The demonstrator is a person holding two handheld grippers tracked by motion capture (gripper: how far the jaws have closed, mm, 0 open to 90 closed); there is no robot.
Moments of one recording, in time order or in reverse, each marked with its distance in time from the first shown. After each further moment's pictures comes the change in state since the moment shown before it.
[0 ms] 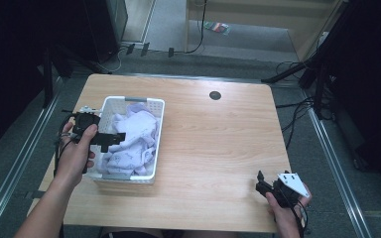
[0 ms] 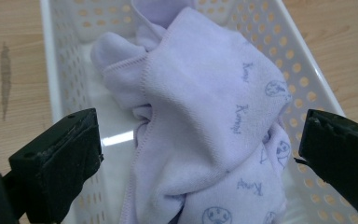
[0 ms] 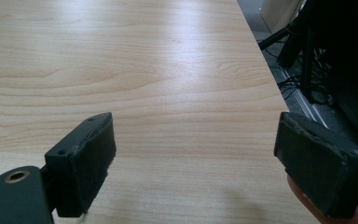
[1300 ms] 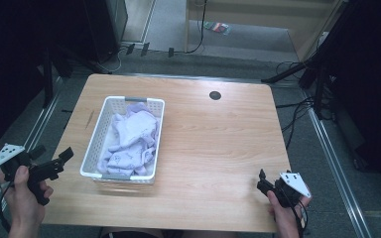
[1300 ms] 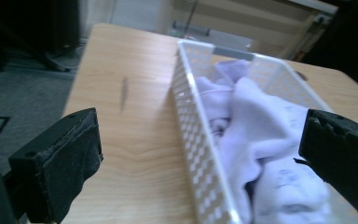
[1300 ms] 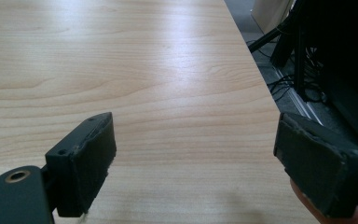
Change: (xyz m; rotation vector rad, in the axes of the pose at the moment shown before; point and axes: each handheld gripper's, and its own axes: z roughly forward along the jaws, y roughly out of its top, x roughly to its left) left arm 0.079 -0.116 -0.076 -0.515 0.004 -0.169; right arm -0.002 0.001 0.001 -0.012 -0.027 0.032
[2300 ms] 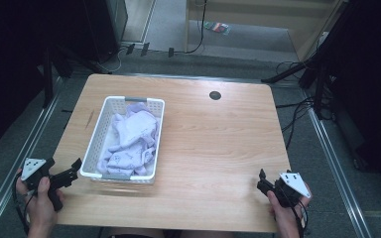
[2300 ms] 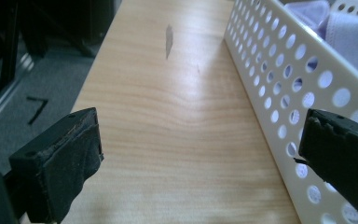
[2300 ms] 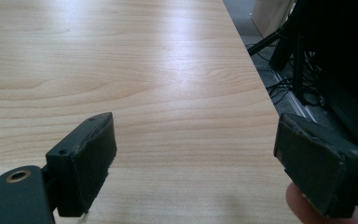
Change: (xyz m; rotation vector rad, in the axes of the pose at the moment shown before) left arm 0.037 -0.080 0.043 -0.012 0.155 0.021; right arm 0.000 0.000 0.000 -0.011 -0.006 -0.011
